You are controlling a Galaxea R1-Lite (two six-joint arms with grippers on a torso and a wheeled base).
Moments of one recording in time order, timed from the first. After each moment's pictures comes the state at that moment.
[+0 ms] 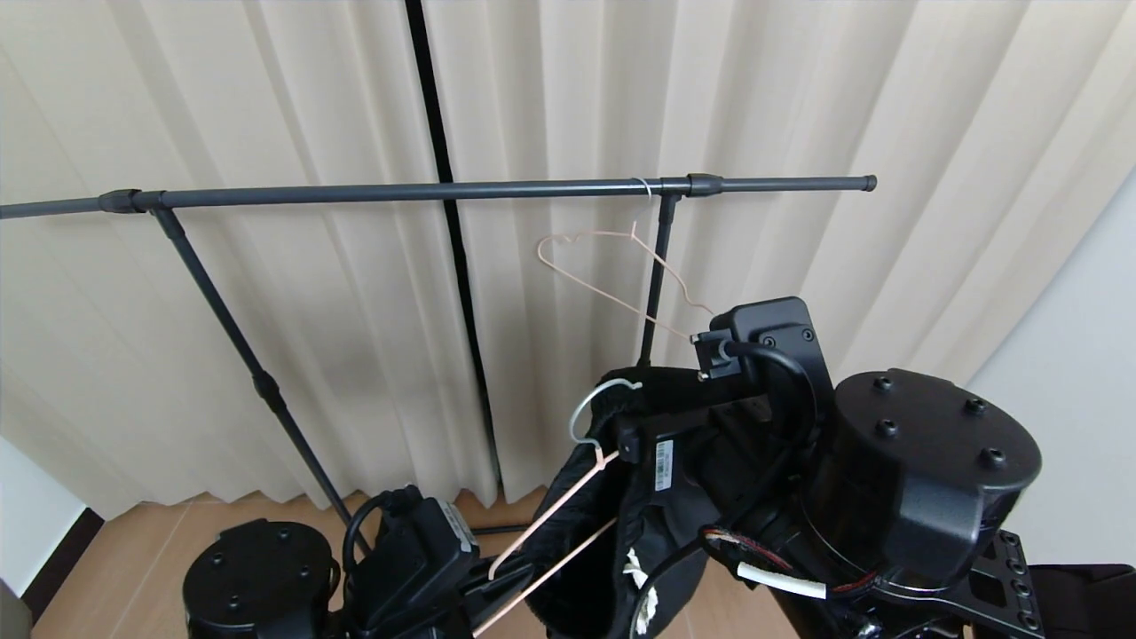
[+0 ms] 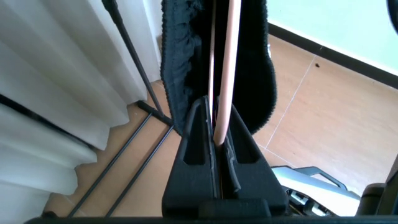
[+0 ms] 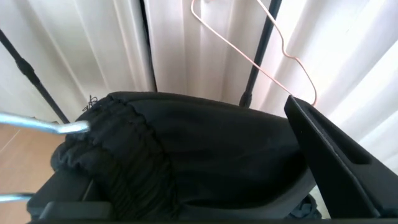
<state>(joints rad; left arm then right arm) -0.77 1.80 -0.13 -1.34 -0.10 0.20 1.01 1.78 -0.71 -1.00 -0.79 0.03</state>
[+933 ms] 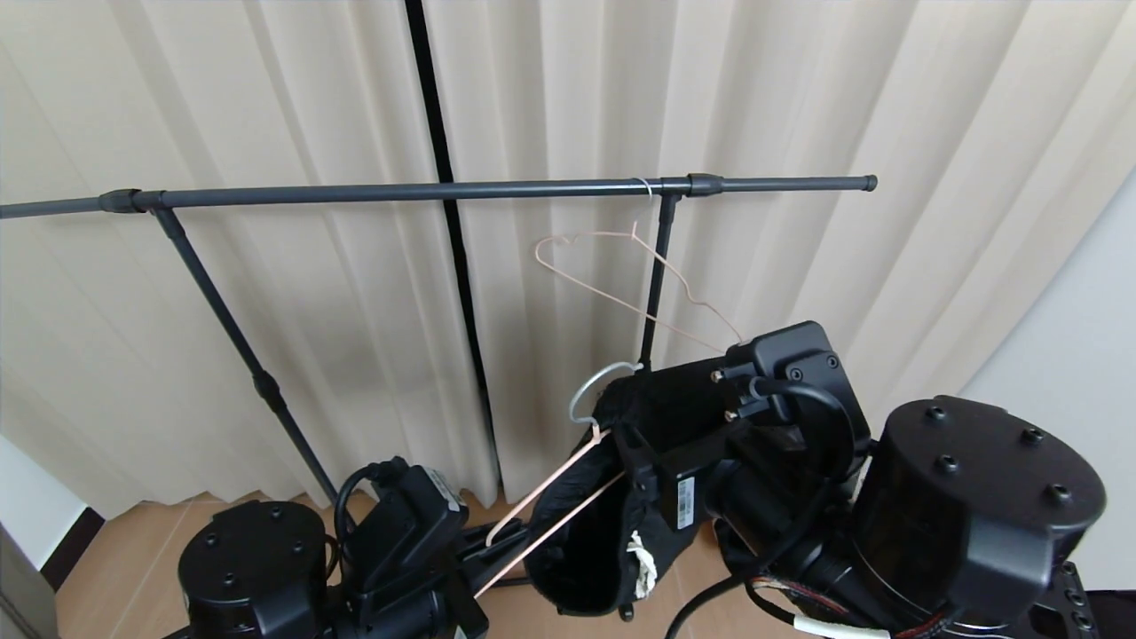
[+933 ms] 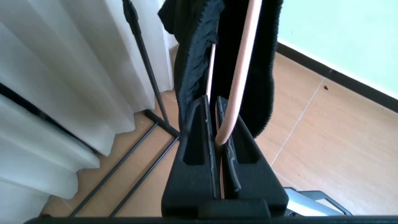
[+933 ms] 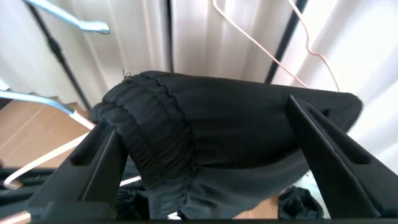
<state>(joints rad) -0.72 1.83 -0.15 -1.42 -0.08 0.15 1.01 1.72 -0.61 -1.00 -0.66 0.02</state>
